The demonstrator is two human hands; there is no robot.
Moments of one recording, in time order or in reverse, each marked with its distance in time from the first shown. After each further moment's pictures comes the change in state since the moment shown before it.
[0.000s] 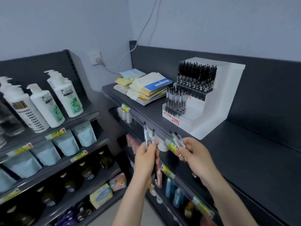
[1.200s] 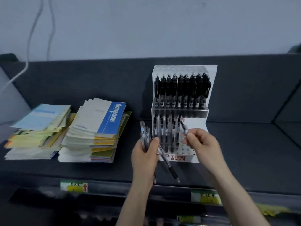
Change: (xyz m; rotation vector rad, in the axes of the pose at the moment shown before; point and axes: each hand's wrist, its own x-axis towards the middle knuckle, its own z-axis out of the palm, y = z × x) left_hand 0.304 0.049 0.039 0.139 -0.690 0.017; right_hand 0.213 -0.040 0.068 0.041 0.940 0.032
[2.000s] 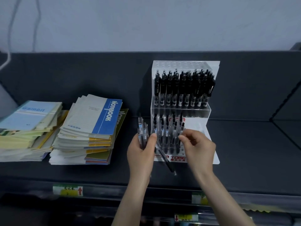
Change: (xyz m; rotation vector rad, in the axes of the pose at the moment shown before) left_hand 0.019 0.002 -0.001 0.008 -0.002 0.077; right_hand 0.016 0.030 0.031 -0.236 0.314 -0.206
